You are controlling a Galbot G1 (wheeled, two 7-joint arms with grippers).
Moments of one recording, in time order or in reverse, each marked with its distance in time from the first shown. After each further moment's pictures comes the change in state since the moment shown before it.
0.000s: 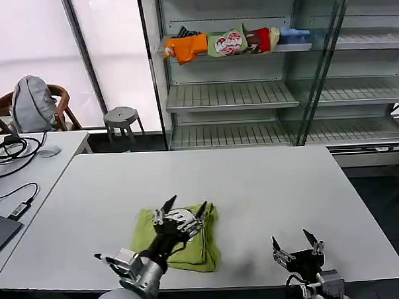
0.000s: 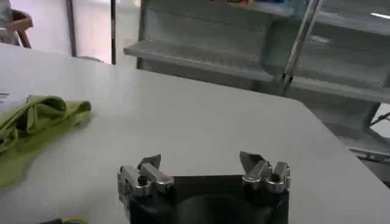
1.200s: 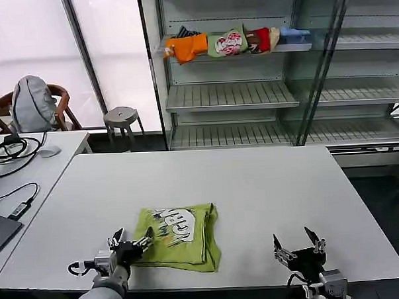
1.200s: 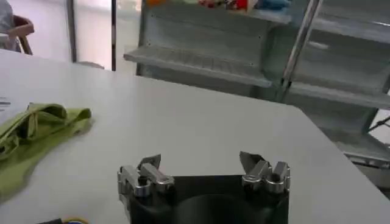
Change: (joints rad) left arm 0.045 0.044 -0.167 0.215 -0.050 0.144 -0.196; right arm -0.013 -0.001 0.014 0.018 -0.002 0.007 -0.001
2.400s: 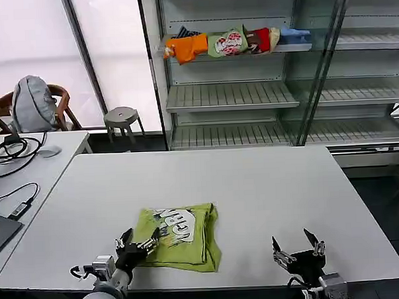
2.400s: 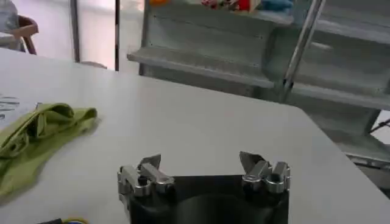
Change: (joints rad) left arm 0.027 0.015 -0.010 0.036 -0.046 -0.092 0.129; right arm -0.027 -0.001 -0.003 0.023 -0.013 0.004 -0.001
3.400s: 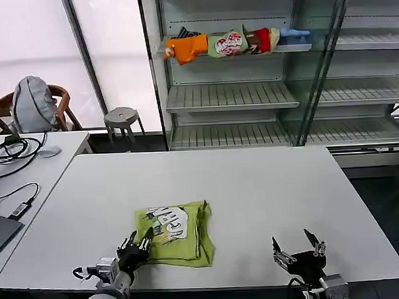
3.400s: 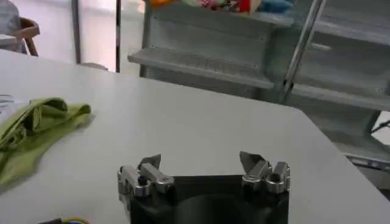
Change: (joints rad) left arm 0.006 -0.006 0.011 0.006 0.058 0.014 0.006; right arm -0.007 0.003 -0.002 0.008 -0.001 0.000 0.000
